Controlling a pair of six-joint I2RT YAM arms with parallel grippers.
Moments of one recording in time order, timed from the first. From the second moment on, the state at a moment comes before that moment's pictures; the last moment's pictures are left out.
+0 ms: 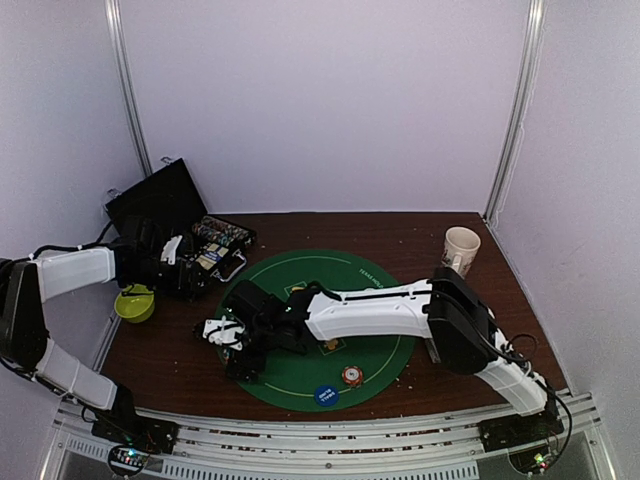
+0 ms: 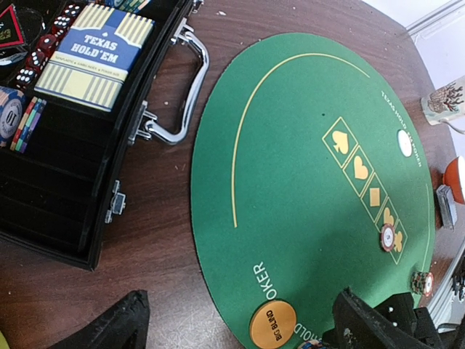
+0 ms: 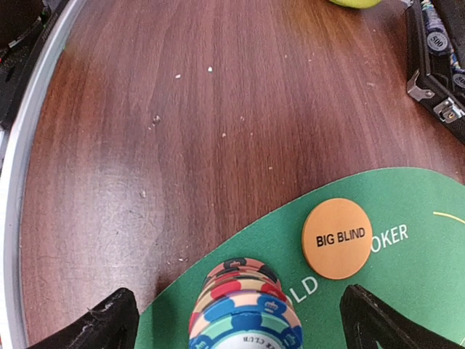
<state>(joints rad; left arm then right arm) -0.09 1.40 0.83 -0.38 0.50 -0.09 1.22 2.44 2.02 -0.43 -0.09 -0.34</state>
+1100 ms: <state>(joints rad) -0.79 1.42 0.96 -0.71 -0.07 -0.39 0.99 1.86 1.44 -0.62 0.29 0.10</state>
